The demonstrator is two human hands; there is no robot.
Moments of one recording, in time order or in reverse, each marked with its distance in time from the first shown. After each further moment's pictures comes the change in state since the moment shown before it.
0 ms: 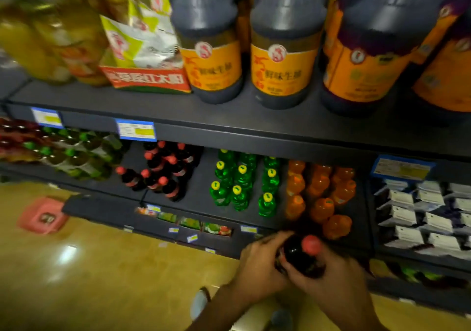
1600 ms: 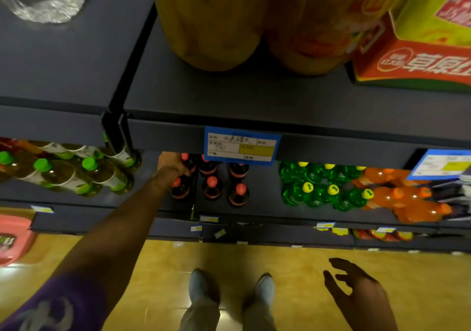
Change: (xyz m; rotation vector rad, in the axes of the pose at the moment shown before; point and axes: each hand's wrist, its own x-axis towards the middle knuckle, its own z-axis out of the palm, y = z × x) left_hand 0.122 -0.473 -0.380 -0.043 0.074 -0.652; right_hand -0.016 -0.221 0.240 -0.160 -0.131 0.434
